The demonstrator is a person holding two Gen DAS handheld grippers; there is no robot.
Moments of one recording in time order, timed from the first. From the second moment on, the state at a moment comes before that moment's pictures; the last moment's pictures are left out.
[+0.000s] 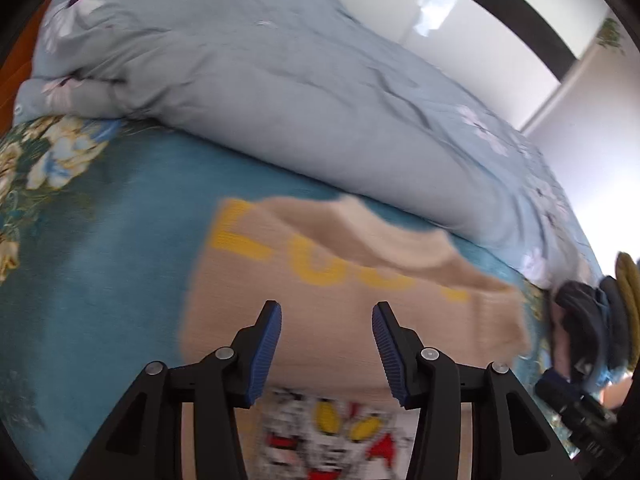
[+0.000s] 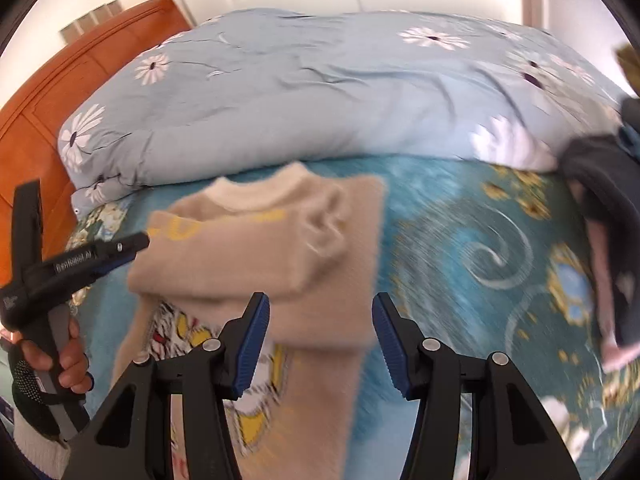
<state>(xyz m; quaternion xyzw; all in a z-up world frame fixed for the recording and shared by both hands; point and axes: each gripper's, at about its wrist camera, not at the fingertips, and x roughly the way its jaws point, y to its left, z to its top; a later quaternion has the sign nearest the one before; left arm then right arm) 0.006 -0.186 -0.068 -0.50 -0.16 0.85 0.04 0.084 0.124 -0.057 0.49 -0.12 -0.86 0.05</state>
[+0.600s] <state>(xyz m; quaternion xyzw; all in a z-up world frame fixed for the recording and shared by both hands) 0.014 -0.247 -0.124 -0.51 -0.21 0.83 0.04 0.037 0.119 -0.070 0.49 -0.25 -0.83 -0.01</state>
